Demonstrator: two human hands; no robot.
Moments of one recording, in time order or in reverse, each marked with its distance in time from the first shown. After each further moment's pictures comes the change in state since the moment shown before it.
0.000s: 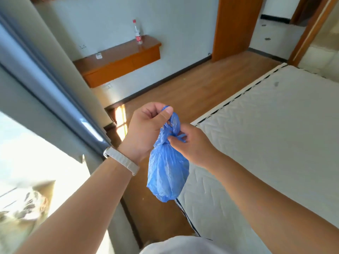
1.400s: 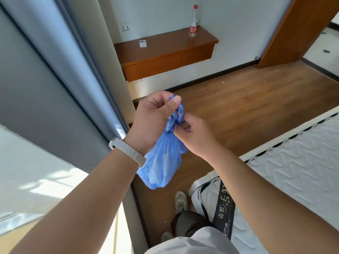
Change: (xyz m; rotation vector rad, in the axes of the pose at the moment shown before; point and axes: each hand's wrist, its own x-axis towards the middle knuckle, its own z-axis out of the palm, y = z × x) left_hand 0.252 -0.078 -0.317 -0.161 0.156 0.013; right_hand 0.358 -0.055 0.256 -0.046 -0.095 -0.015
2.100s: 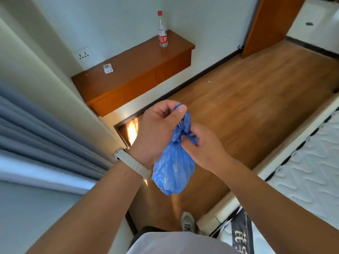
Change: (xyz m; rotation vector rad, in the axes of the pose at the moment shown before) left_hand 0.275 -0.050 0.080 0.180 -0.203 -0.076; right_hand 0.216 0.085 -0.105 0.030 0.099 0.019
